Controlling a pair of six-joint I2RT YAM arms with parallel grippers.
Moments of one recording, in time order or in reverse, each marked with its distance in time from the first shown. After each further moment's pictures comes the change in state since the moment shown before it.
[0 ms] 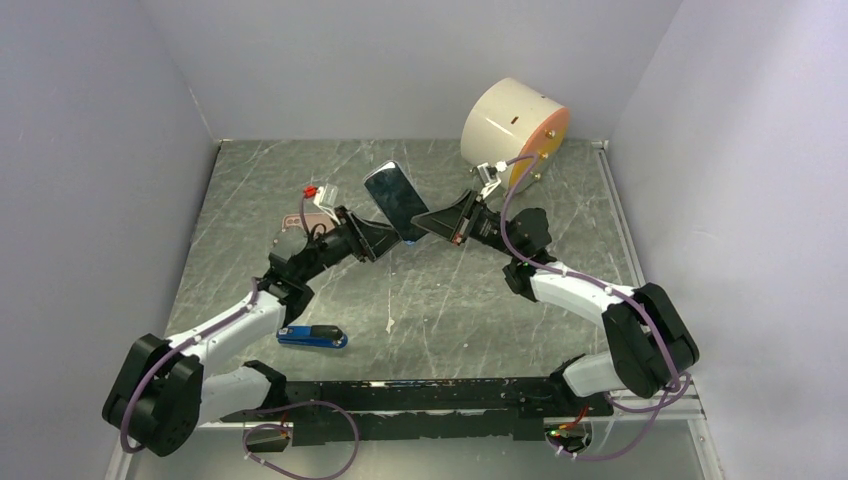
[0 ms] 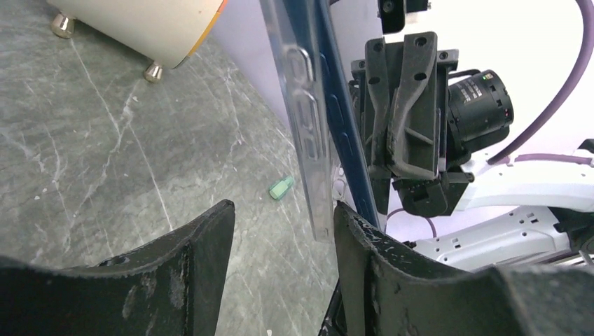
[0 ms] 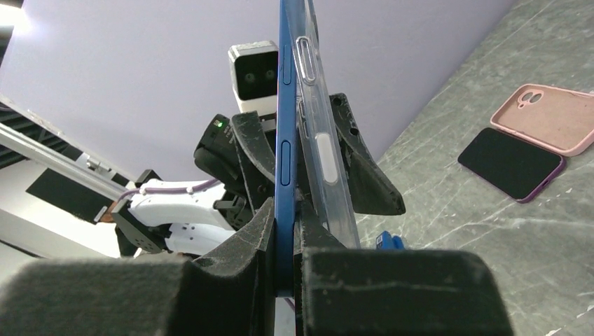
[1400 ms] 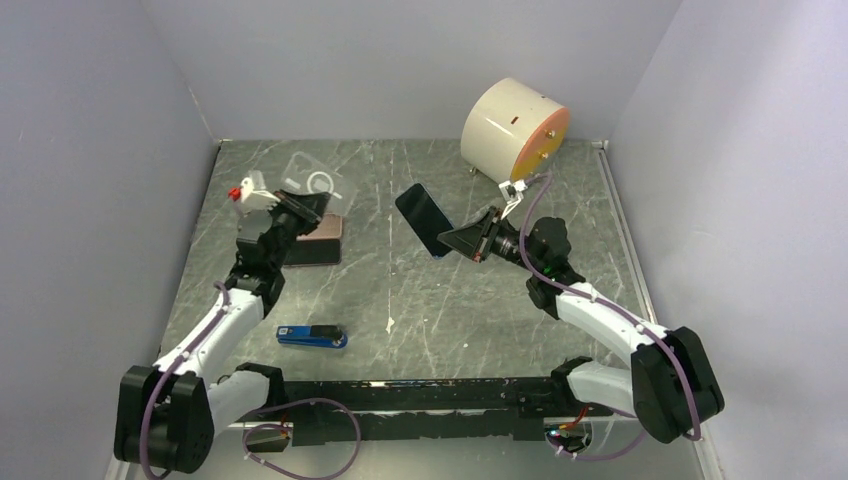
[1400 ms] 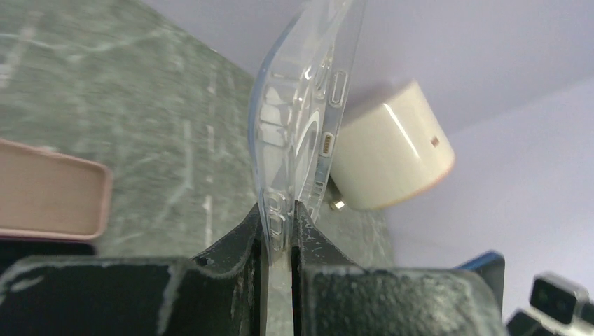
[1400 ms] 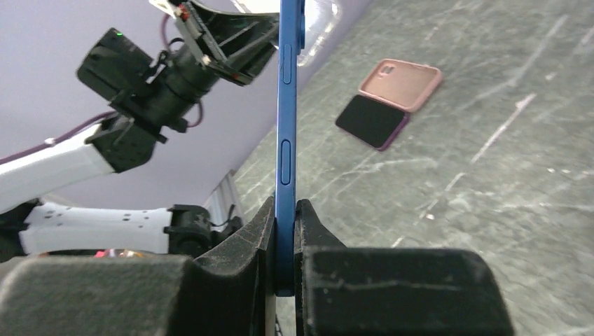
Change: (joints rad) left arm 0.275 -0.060 0.061 -0.282 -0.401 -0.062; right arm -0.106 -0.233 -0.130 -0.357 0.000 -0.374
